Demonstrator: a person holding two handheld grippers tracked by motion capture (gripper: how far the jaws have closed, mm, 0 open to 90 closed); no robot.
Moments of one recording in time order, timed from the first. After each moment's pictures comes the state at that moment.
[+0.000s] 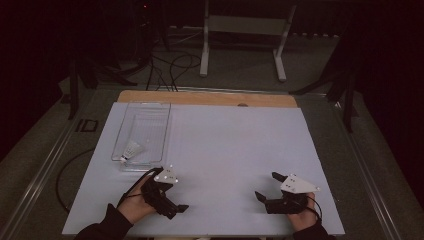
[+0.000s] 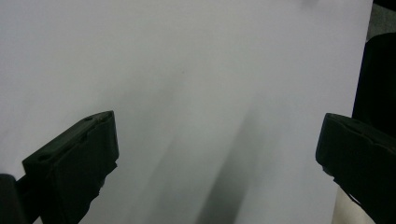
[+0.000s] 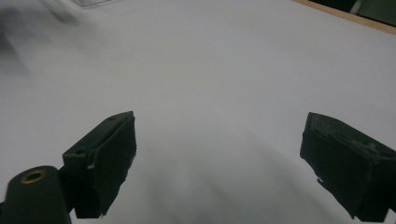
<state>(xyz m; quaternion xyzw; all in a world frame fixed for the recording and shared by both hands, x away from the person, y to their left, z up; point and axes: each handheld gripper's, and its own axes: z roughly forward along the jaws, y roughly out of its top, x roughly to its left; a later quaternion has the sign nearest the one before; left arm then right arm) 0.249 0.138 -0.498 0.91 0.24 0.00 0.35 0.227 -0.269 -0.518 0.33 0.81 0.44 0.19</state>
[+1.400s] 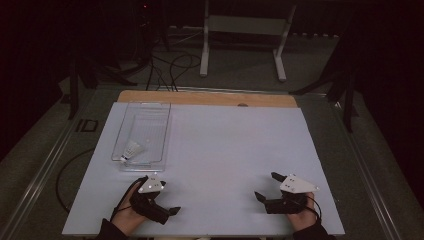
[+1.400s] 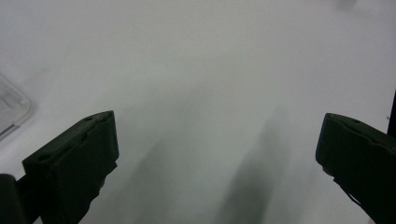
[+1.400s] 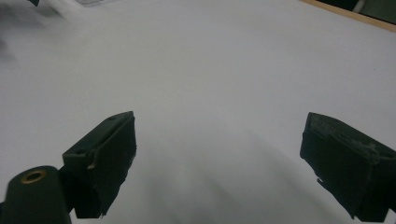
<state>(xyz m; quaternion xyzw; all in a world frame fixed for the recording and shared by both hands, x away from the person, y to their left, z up) 0.229 0.166 -0.526 0.87 0.31 0.04 0.39 0.228 -0.269 -0.519 0.33 0.81 0.44 0.19</state>
